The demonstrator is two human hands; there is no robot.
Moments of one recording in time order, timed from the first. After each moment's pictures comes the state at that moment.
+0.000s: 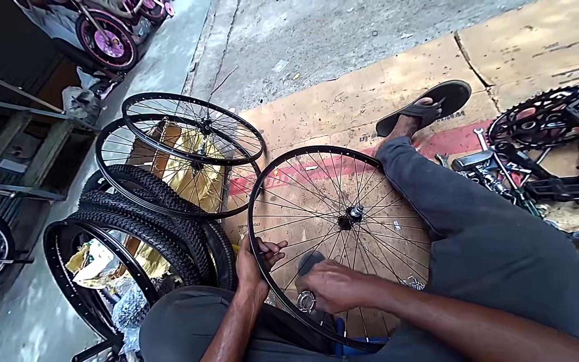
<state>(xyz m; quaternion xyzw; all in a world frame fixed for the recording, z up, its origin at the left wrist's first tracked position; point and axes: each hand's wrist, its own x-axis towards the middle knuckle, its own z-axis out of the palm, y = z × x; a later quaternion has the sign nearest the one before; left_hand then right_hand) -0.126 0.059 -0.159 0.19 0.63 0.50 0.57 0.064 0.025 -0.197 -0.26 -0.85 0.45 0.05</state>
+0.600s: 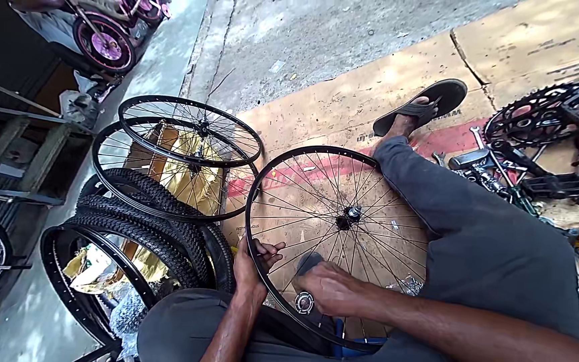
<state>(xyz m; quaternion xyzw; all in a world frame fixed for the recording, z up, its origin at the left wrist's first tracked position) -0.126 0.061 -0.160 0.19 0.63 0.50 0.56 0.058 0.016 -0.206 -0.33 -0.84 0.41 0.09</state>
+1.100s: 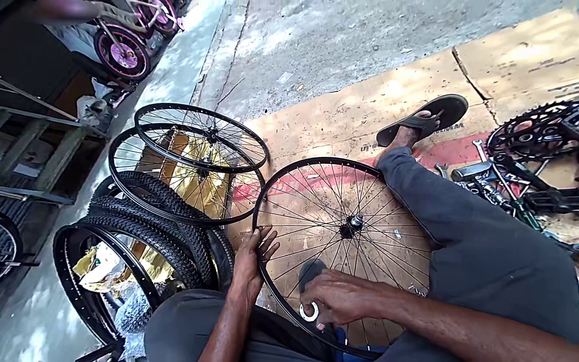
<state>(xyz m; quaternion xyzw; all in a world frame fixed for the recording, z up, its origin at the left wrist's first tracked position) -0.144 0.084 -0.164 0.23 0.61 0.49 0.58 0.074 0.020 -0.206 -0.20 -0.87 0.44 0.10</state>
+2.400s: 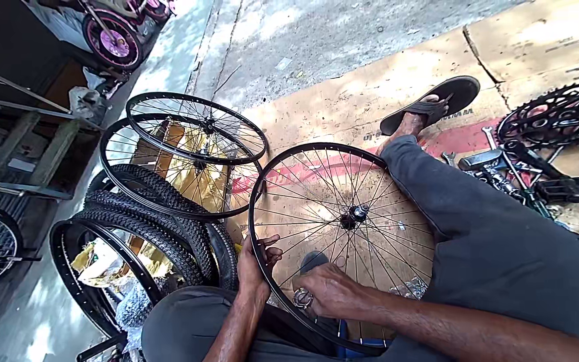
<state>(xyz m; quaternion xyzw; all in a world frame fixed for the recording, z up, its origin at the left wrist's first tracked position) -0.128 0.061 -0.161 0.18 0.64 0.51 0.54 0.046 0.012 -0.211 -0.33 -0.84 0.41 0.16</state>
